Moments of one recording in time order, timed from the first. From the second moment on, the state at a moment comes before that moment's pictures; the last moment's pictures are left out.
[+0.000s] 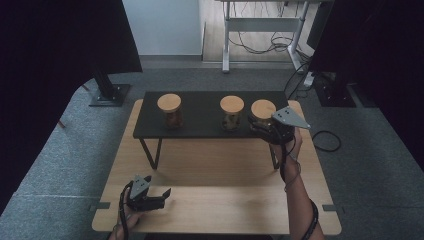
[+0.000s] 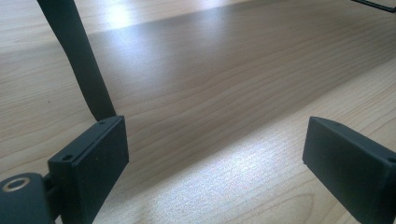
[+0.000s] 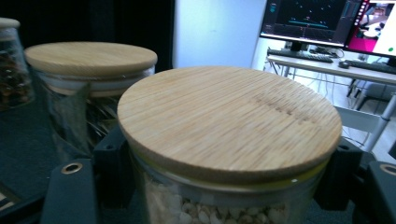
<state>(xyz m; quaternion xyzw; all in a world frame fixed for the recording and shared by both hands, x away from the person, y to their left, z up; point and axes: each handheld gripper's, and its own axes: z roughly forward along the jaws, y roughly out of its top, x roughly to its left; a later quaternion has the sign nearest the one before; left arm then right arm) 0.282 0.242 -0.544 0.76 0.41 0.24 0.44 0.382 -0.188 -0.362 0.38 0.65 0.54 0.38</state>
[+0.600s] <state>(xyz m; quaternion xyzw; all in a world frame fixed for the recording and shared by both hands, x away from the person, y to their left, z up) 0.282 0.242 -0.544 0.76 0.41 0.24 0.44 0.387 -0.187 -0.363 0.40 0.64 0.53 0.39</state>
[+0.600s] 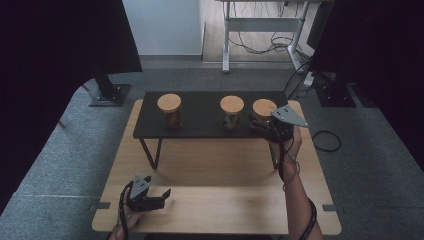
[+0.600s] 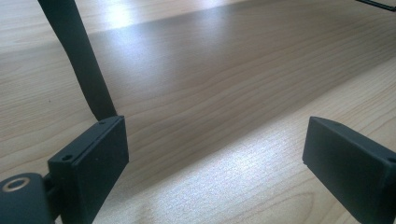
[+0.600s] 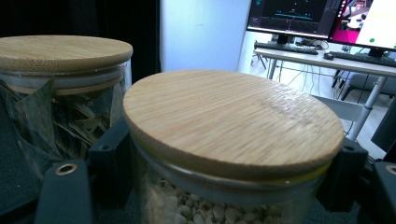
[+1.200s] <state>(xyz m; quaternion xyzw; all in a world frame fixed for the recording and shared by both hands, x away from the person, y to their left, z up) 0.282 0.241 -0.543 0.76 0.41 0.24 0.44 0.374 -0.191 -0.369 0.40 0.64 0.53 0.39</state>
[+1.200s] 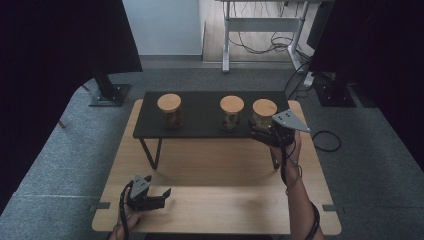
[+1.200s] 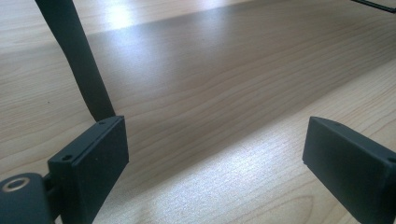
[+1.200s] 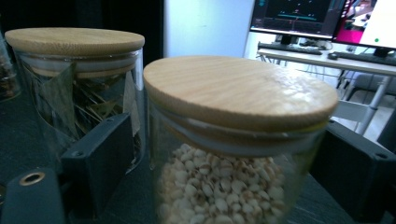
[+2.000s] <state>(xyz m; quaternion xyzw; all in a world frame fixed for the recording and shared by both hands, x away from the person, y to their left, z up) 0.280 0.238 -0.543 0.76 0.41 0.24 0.45 0.313 -0.203 -0.386 0.38 0.62 0.57 0.39</state>
